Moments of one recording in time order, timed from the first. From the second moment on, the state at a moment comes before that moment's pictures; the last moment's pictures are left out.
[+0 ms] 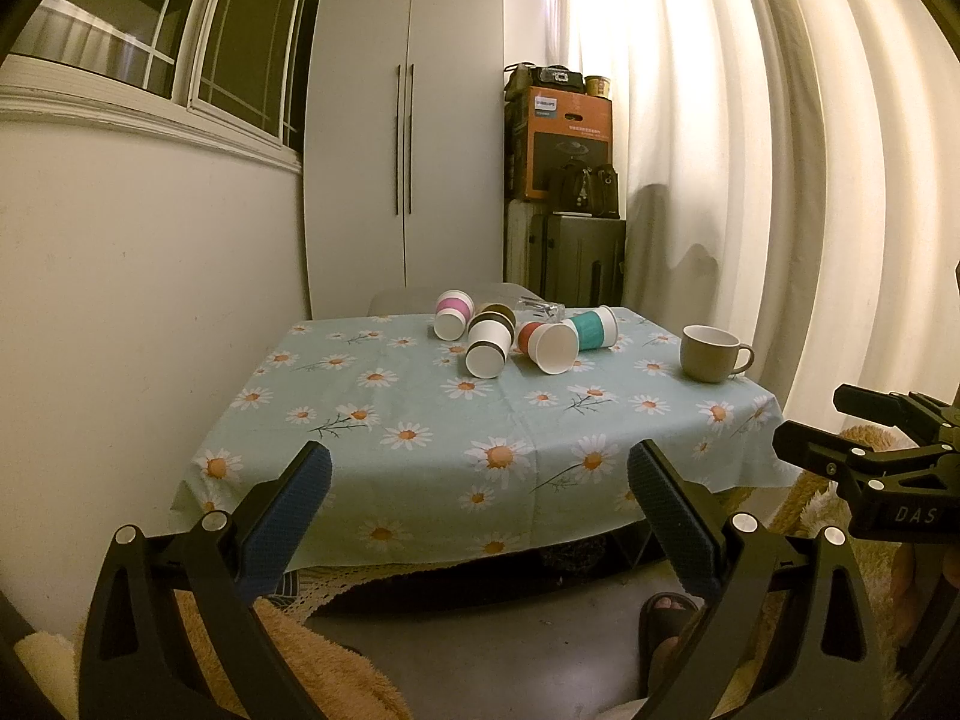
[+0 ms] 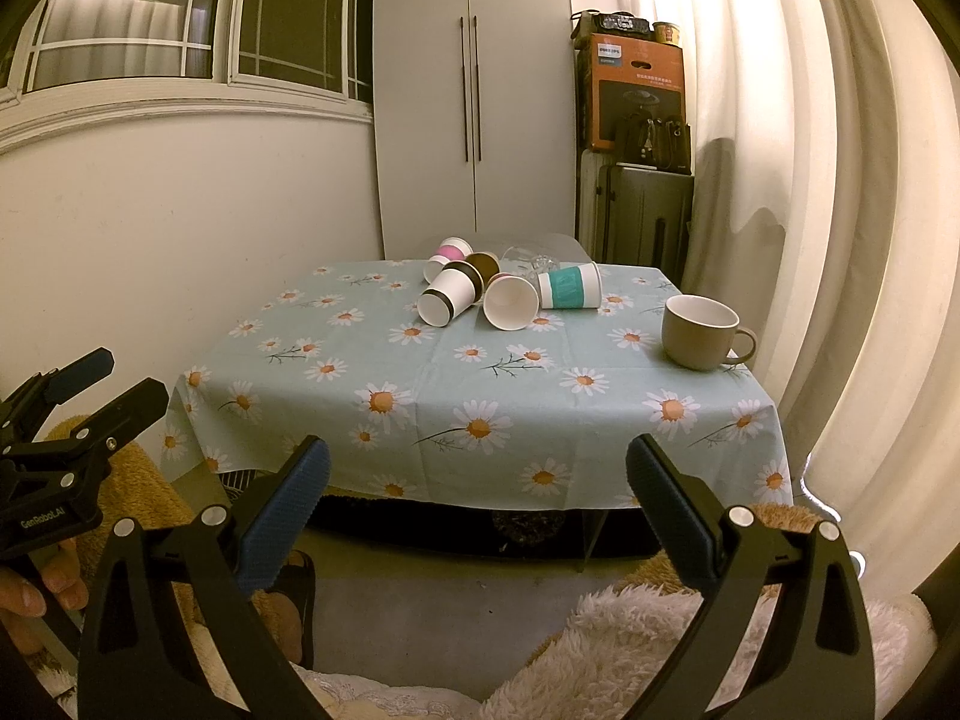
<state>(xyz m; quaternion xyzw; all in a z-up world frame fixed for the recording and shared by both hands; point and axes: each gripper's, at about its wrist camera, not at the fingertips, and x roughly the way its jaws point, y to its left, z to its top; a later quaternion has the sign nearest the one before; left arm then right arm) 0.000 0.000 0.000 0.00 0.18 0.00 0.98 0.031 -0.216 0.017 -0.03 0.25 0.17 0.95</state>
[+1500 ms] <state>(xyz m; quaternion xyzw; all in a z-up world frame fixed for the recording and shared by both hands) 0.117 0.041 0.026 -0.06 0.29 -0.02 0.95 0.164 -0.199 0.033 -0.06 0.35 0.16 0.92</state>
